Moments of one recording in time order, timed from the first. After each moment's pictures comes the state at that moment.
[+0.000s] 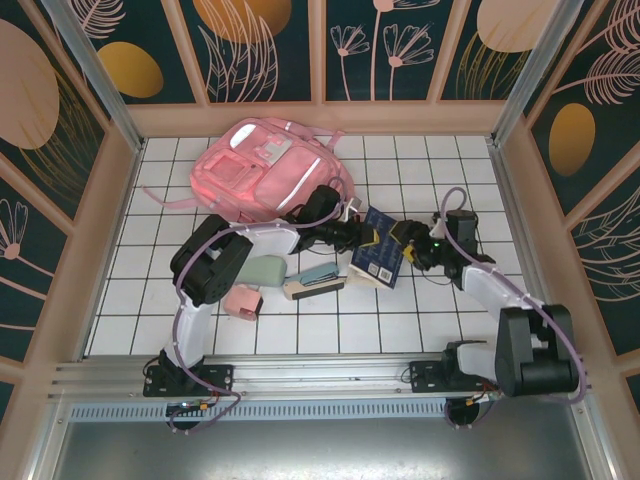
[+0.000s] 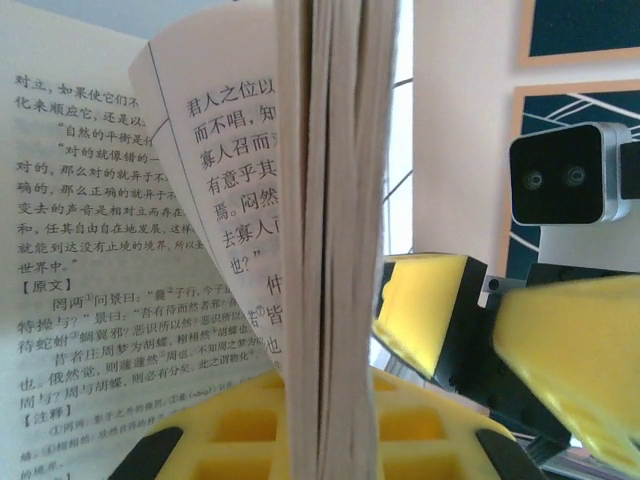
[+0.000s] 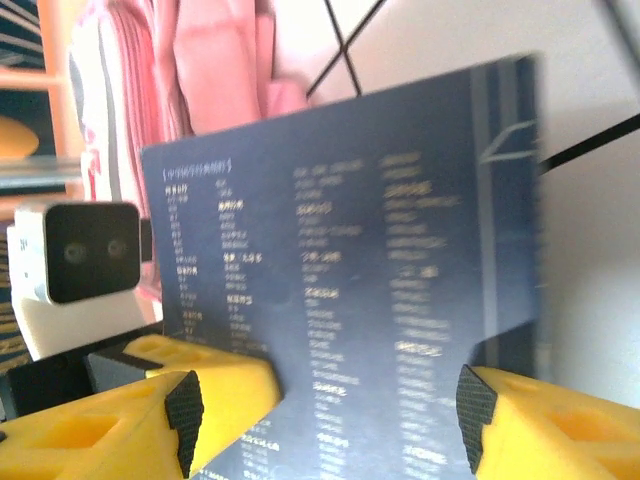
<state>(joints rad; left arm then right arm) -0.74 2.10 1.30 0.23 0.73 -1.07 0.07 1.22 0.52 -0.02 -0.59 0.92</state>
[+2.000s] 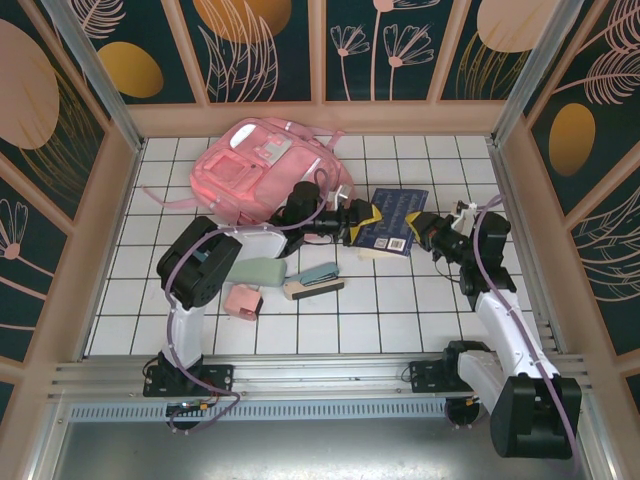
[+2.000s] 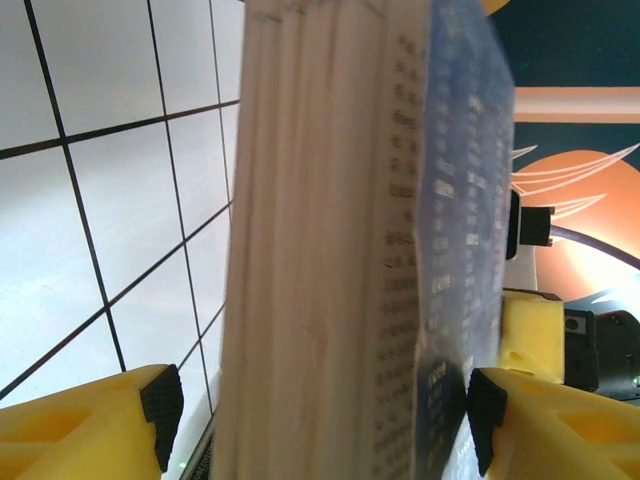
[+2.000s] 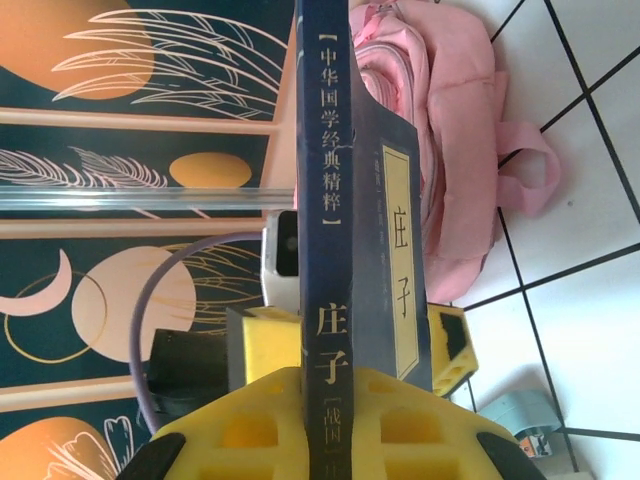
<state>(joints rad) -0.69 2.03 1.16 0.67 0.84 -1.42 -0.01 0.91 0.49 0.11 -0.77 1.22</state>
